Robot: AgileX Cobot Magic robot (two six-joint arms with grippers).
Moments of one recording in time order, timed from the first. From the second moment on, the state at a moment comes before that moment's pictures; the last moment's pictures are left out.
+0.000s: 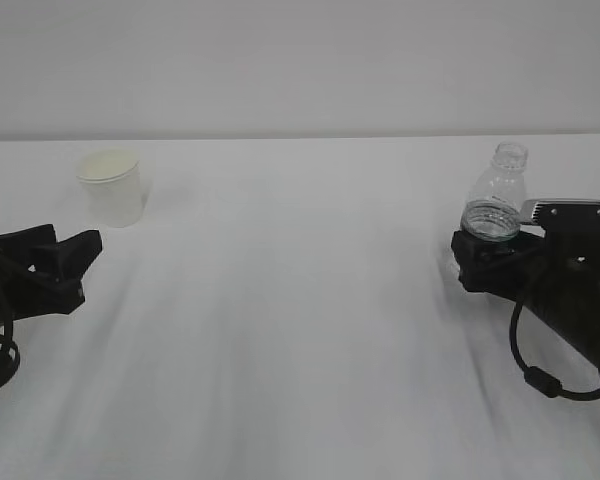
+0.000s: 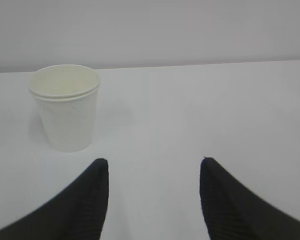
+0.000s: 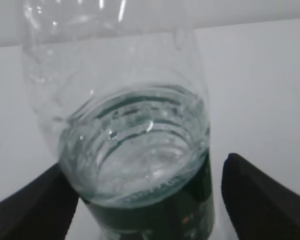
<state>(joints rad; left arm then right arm) -0.26 1.71 -0.29 0.10 -1.14 -0.17 0.12 2.11 -0.57 -0.08 -1.15 0.12</state>
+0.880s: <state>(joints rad) -0.26 1.71 -0.29 0.10 -1.14 -0.17 0.12 2.16 -0.64 -0.08 -1.15 0.12</state>
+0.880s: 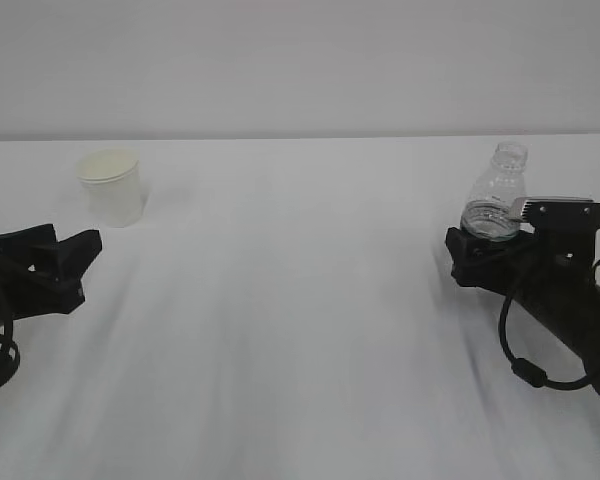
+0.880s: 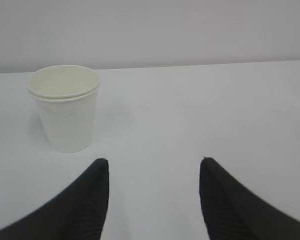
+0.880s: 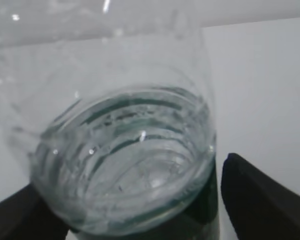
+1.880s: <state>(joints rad) -0.26 1.71 -0.29 0.10 -1.14 -0.17 0.12 2.16 -0.65 -0.07 -1.15 0.12</state>
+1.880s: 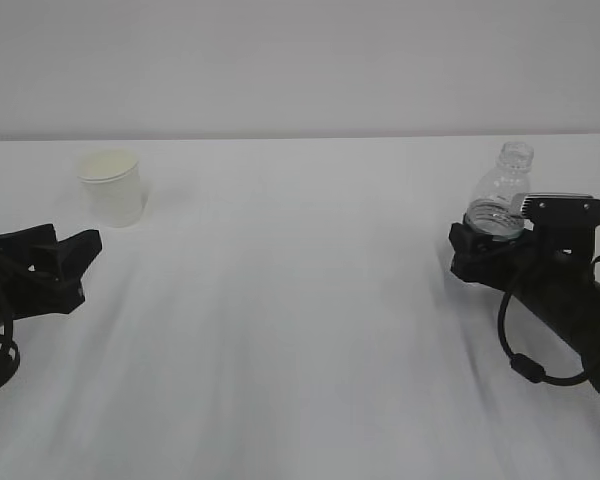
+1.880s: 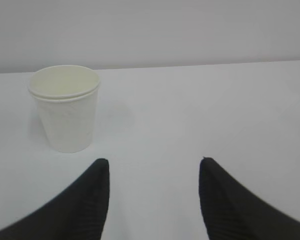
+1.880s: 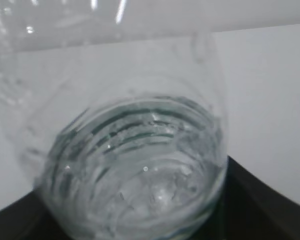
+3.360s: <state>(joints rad) -0.26 1.73 -0.29 0.10 -1.14 -0.17 0.12 2.08 -0.57 -0.17 -1.12 0.01</state>
